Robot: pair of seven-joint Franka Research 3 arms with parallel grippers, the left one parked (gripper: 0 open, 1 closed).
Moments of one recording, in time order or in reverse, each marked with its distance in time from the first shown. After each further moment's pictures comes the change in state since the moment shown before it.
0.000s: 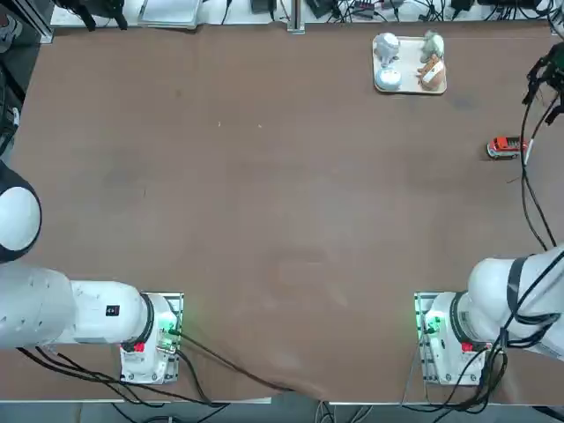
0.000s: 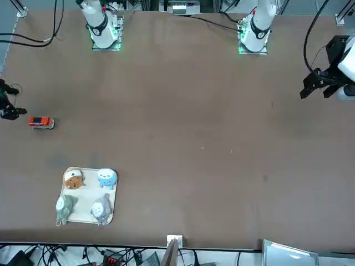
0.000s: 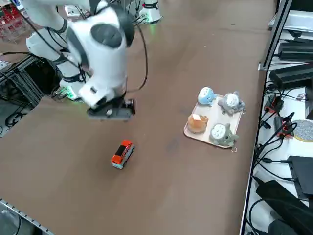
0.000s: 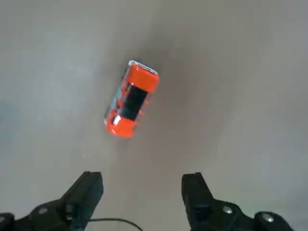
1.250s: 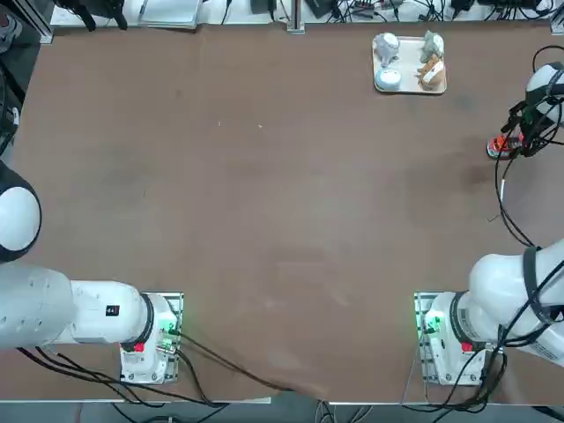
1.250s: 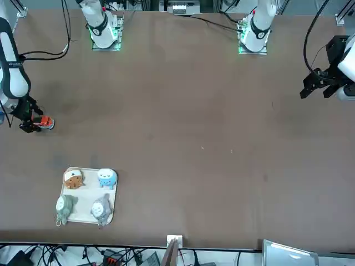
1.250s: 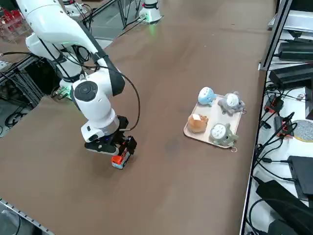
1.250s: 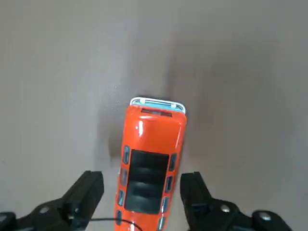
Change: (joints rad) arm -0.074 0.099 0.010 -0.316 0.129 0.662 0.095
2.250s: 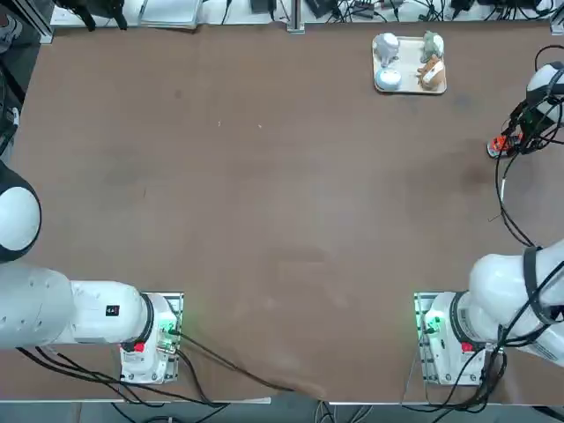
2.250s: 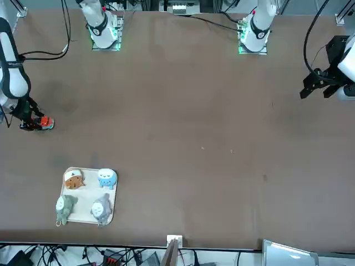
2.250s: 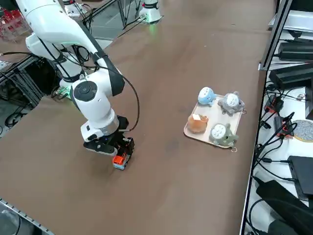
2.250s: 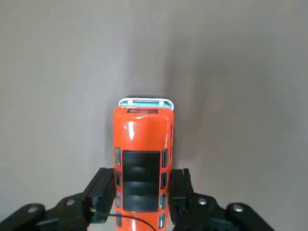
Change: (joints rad) arm -0.001 -0.001 -0.001 0.001 0.002 -0.001 0.045
